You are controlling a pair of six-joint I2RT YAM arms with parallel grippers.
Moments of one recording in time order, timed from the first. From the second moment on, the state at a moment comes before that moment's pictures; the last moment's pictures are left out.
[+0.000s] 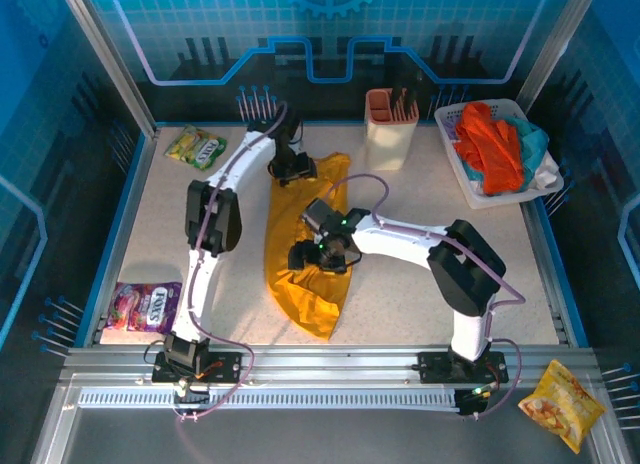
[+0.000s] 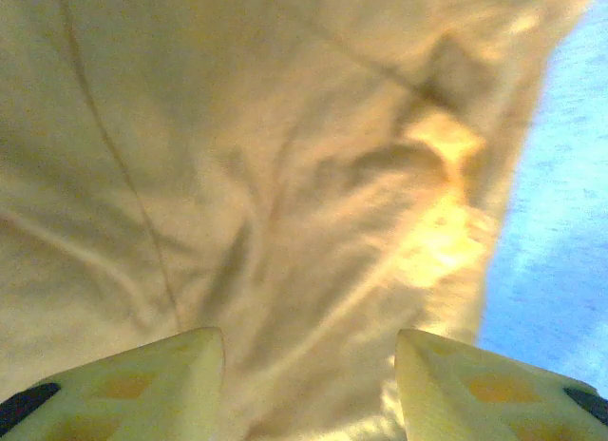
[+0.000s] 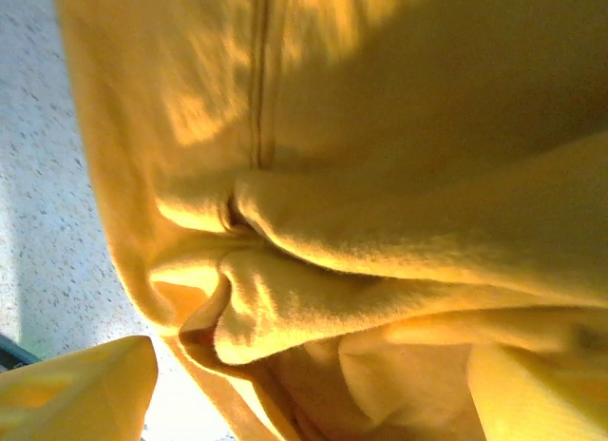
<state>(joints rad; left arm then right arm) -0.28 2.38 2.26 -1.11 0.27 -0.50 0.85 1.85 1.31 -0.65 -0.23 0.84</state>
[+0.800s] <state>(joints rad) -0.16 1.42 1.15 -0.82 0.26 -0.56 0.68 2.13 1.95 -0.96 -0.07 0.48</state>
